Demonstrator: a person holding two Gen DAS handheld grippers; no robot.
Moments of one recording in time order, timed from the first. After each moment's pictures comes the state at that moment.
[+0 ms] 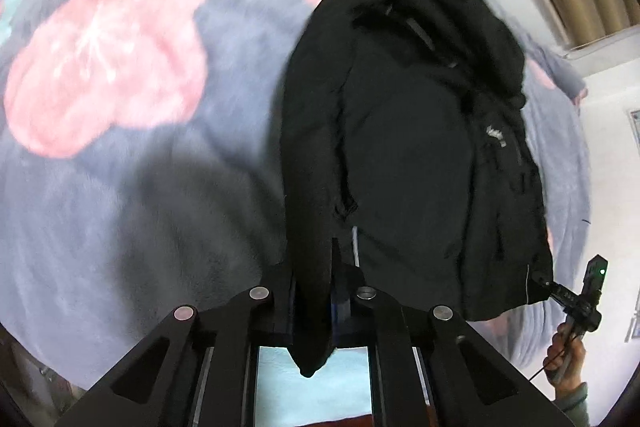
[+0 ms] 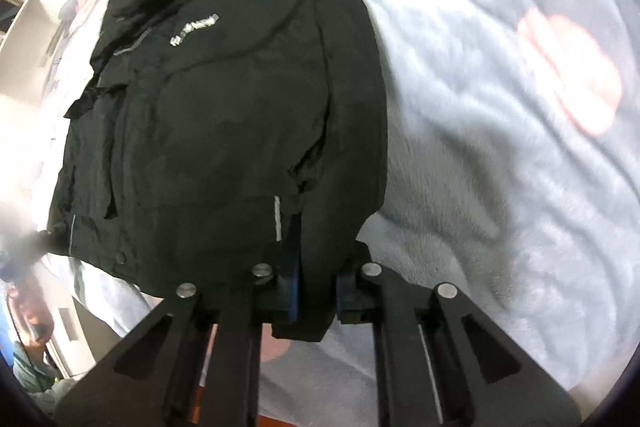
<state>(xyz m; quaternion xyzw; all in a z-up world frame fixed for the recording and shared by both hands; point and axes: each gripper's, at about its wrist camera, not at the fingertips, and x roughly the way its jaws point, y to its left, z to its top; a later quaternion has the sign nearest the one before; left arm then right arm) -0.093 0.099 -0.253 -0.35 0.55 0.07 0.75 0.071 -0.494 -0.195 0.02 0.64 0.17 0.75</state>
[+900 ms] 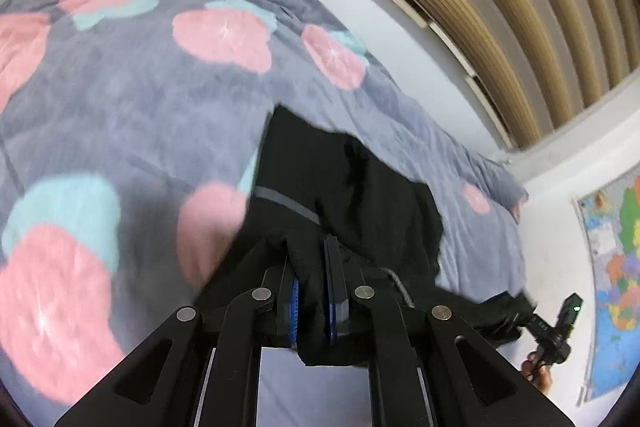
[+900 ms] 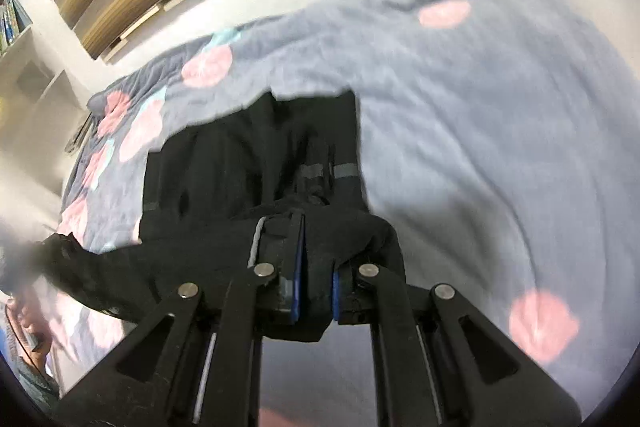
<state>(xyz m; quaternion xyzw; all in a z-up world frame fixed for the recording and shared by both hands) 0.117 0.199 -0.109 -0.38 0.40 0.06 0.83 0.270 -0.410 -0.053 0.05 0.49 0.19 0.85</state>
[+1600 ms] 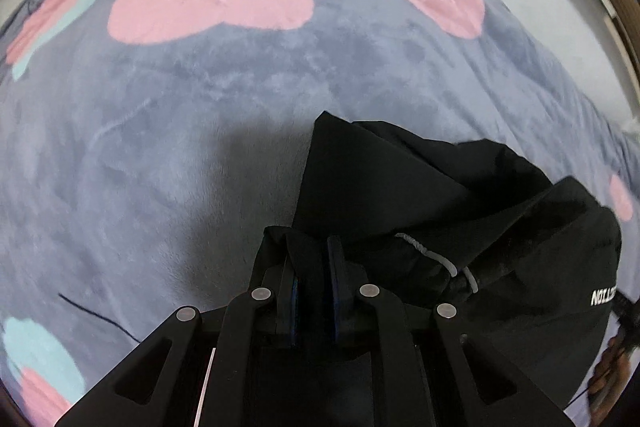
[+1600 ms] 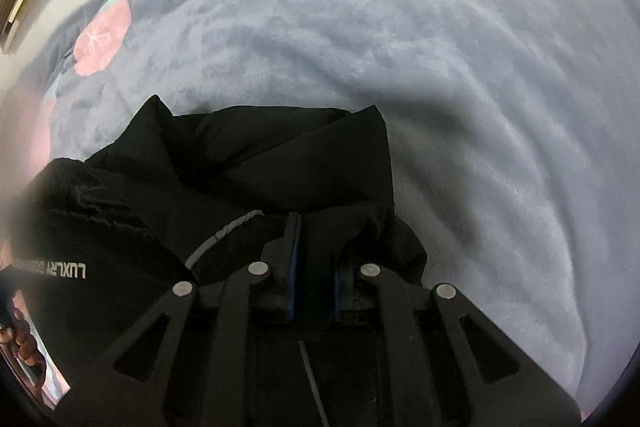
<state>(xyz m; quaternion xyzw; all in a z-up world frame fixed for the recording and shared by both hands) 0.334 0.215 -0.264 -0.25 0.54 0.16 0.79 0.462 -0.322 -0.214 0.01 0.60 0.12 0.79</state>
